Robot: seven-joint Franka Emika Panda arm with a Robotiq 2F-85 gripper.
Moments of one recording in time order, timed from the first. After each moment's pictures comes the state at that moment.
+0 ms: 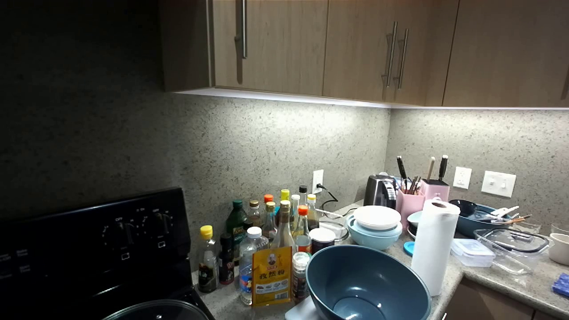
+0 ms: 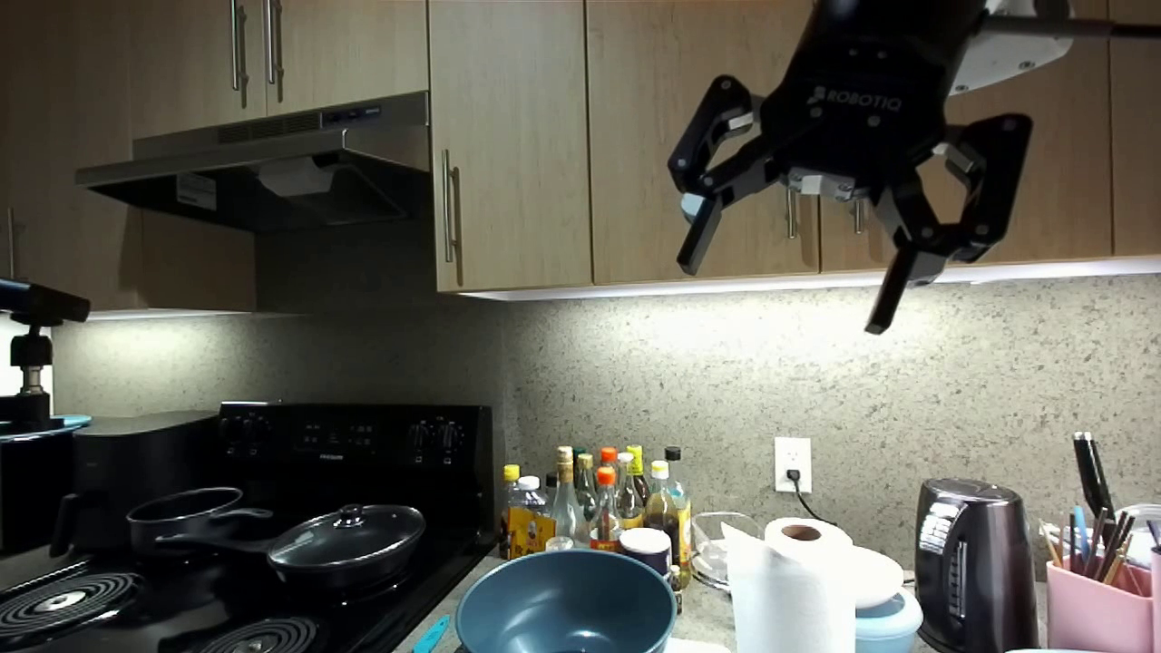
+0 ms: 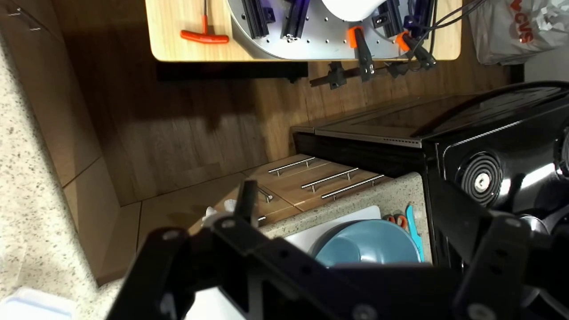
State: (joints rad) arm -0.20 -0.21 -0.63 -1.86 0.00 1.27 -0.74
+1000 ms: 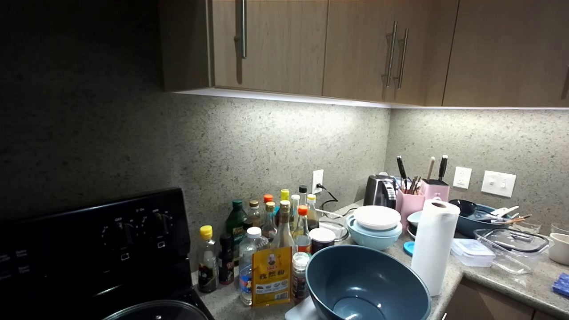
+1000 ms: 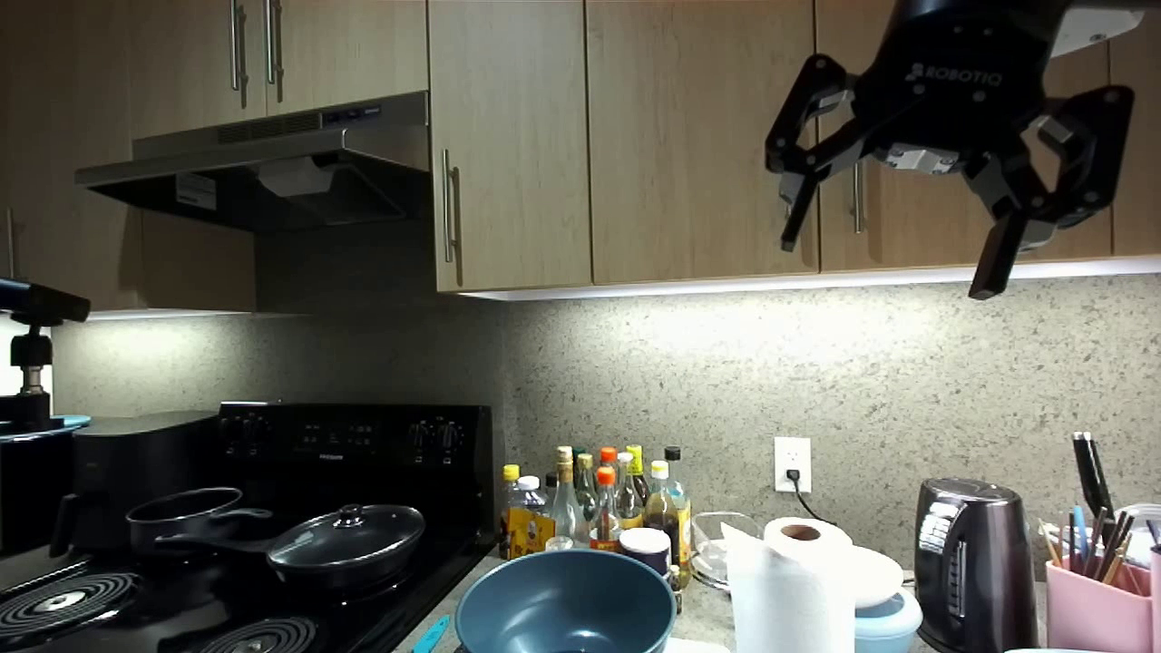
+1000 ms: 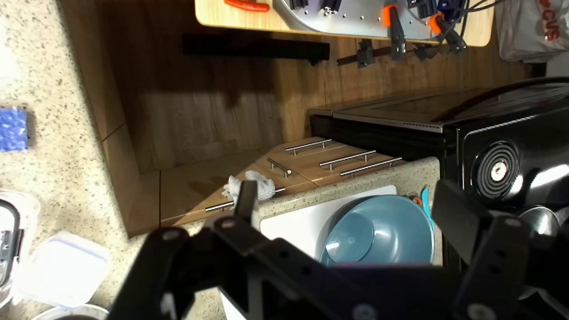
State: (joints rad) arm -0.30 -0.02 -0.60 -1.65 0.07 1.26 -0.89
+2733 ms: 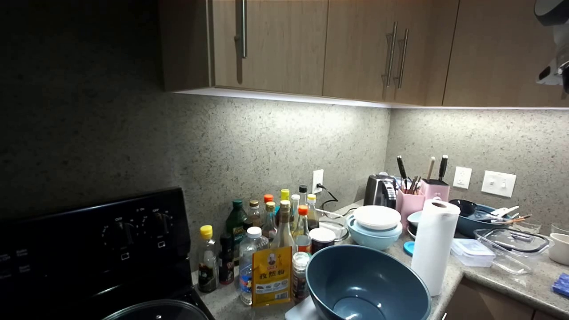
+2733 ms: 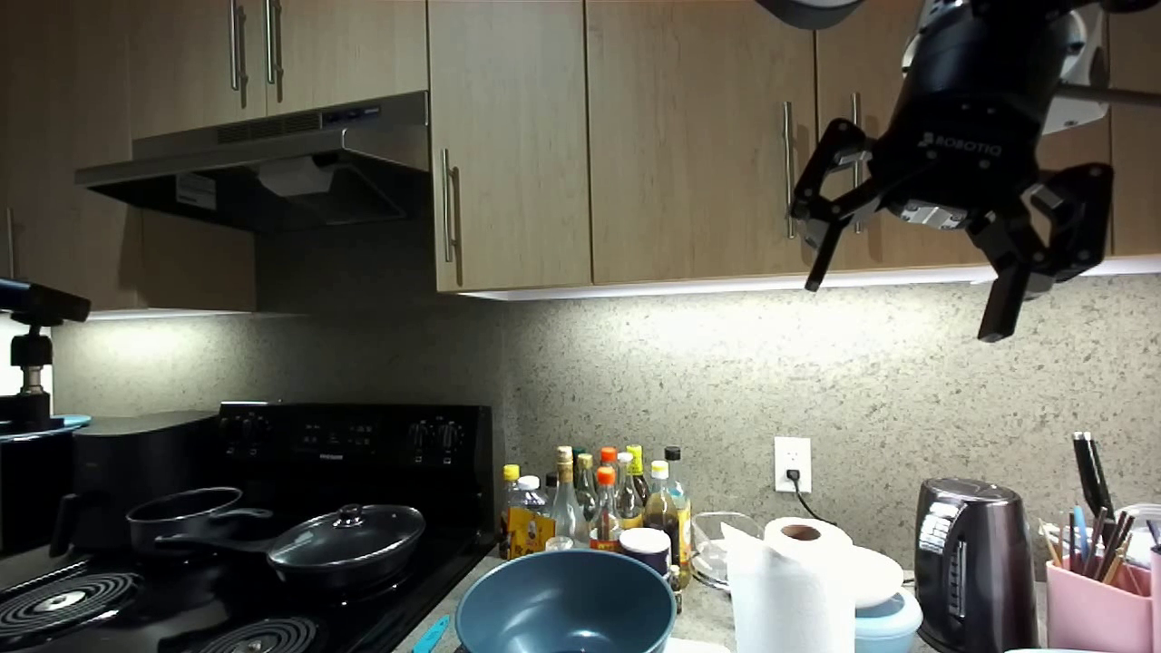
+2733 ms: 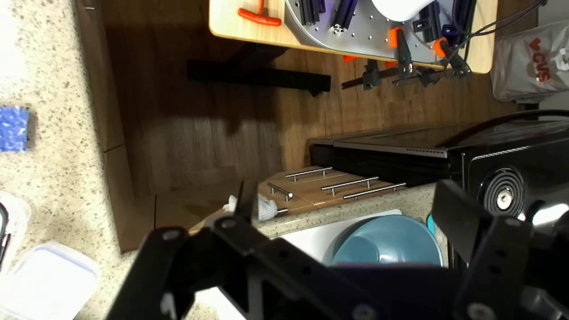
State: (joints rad) arm -0.43 0.16 -0.45 -1.50 0.06 1.20 -0.94
